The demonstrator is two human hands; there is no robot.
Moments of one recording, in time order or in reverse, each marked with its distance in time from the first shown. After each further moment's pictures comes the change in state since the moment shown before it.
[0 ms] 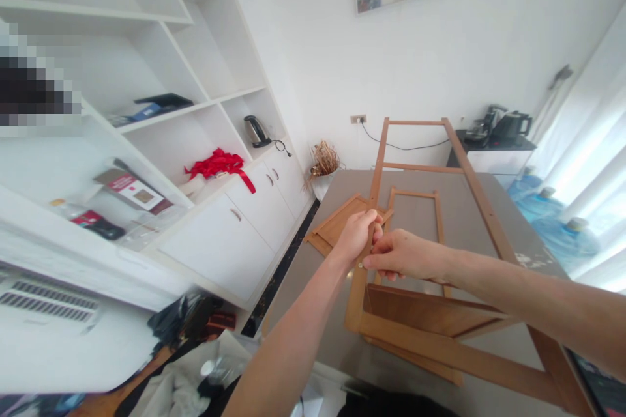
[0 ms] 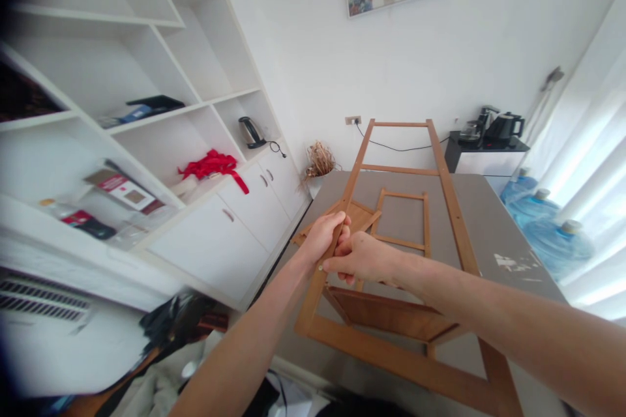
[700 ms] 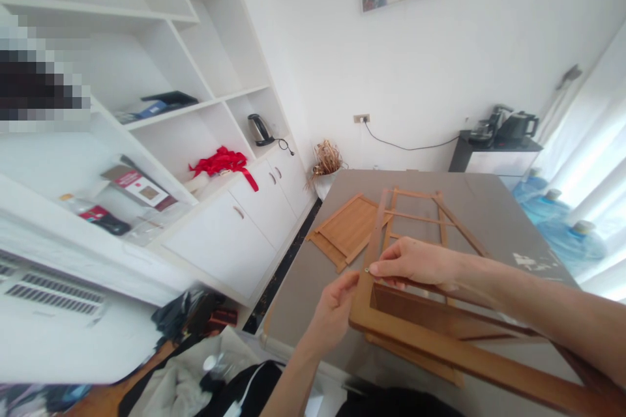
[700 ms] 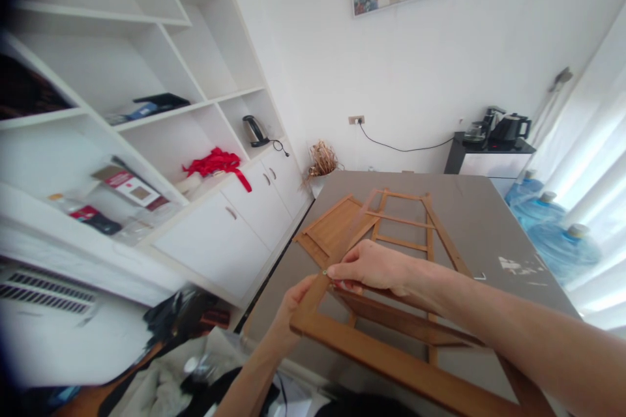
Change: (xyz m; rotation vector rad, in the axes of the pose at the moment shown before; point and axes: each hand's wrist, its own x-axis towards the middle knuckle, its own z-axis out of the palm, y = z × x) left_hand -0.115 -0.062 -0.036 0.074 0.031 0.130; right_hand -0.012 0.004 0.004 0.117 -0.083 0.026
